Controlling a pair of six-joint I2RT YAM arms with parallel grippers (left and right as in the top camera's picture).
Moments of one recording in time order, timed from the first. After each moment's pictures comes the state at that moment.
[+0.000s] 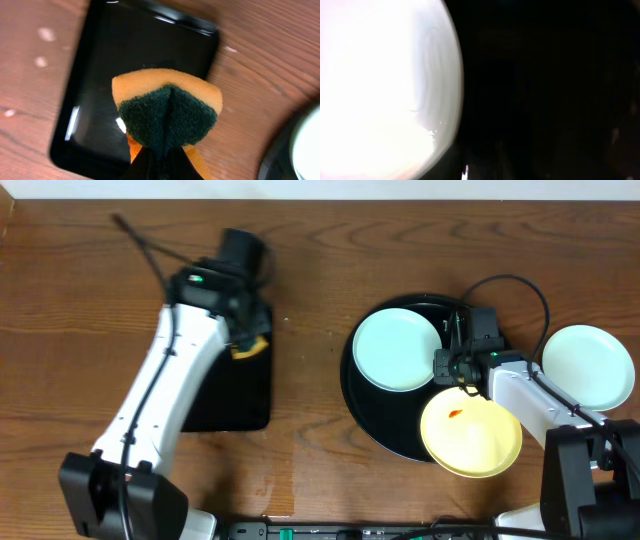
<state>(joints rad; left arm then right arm) -0.22 1.63 1.49 -1.17 -0.16 -0.56 0.15 1.65 0.82 -0.35 -0.01 0.18</state>
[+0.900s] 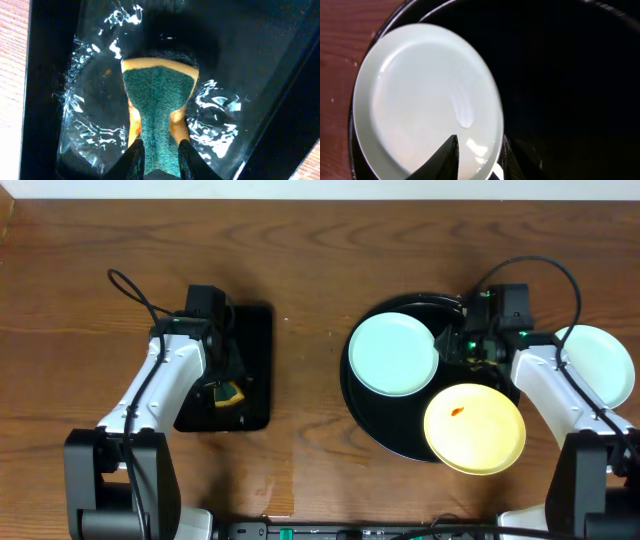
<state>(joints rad) -0.06 1.63 1.05 -0.84 -0.06 -0.38 0.06 1.64 0.97 -0.45 -0.32 0.20</state>
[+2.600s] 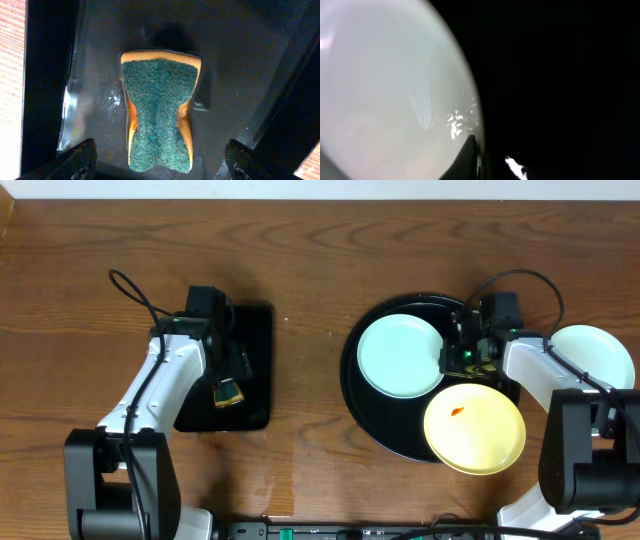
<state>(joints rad) -0.06 1.63 1.05 -0.86 -0.06 -0.38 0.02 1.79 0.96 -0.45 -0.29 0.15</state>
